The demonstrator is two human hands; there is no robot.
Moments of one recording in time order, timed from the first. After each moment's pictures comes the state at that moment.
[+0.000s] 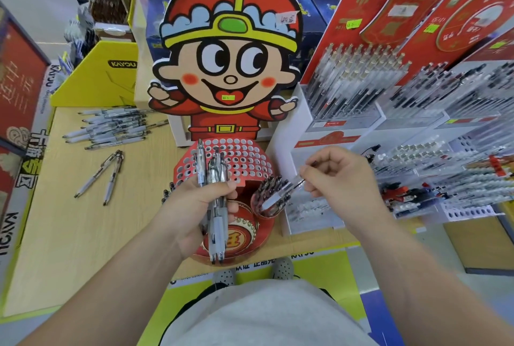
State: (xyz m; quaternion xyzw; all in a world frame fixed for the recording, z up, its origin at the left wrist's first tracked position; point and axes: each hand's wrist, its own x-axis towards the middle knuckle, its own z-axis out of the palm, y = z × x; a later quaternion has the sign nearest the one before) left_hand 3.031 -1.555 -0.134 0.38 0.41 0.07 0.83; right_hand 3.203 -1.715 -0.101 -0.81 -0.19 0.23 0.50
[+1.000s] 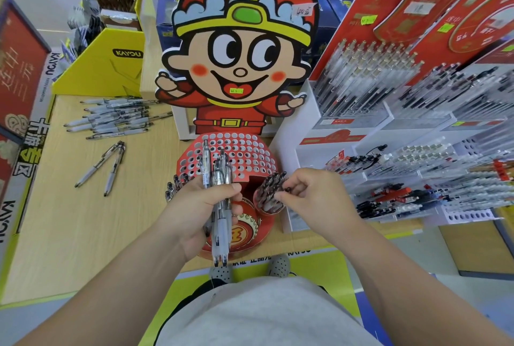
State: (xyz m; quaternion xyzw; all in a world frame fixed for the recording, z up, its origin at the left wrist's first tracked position) left_hand 3.022 -1.560 -0.145 0.38 0.41 0.07 0.83; right_hand 3.184 -1.705 -0.141 -0.87 -0.35 0.19 0.29
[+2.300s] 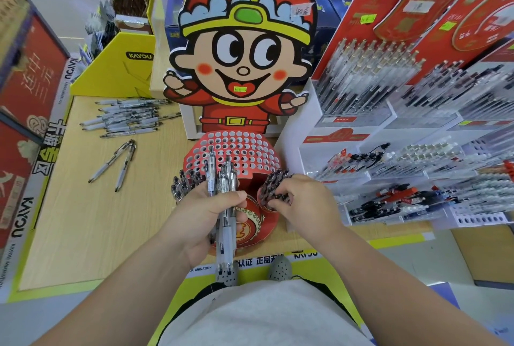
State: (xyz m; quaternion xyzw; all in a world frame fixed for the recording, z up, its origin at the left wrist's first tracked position) left_hand 3.012 -1.578 -0.142 0.39 0.41 0.07 0.82; right_hand 3.173 -1.706 -0.172 -0.87 -0.44 0.13 0.18
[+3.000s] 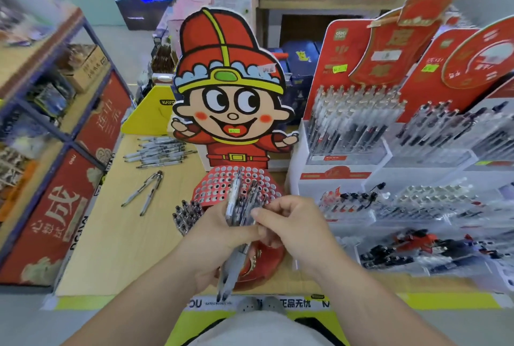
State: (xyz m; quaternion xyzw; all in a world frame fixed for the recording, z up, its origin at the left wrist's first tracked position) left_hand 3.047 -1.617 -0.082 0.55 0.40 0.05 0.73; right_hand 3.175 -1.704 -0.100 -0.71 -0.22 0.45 0.49
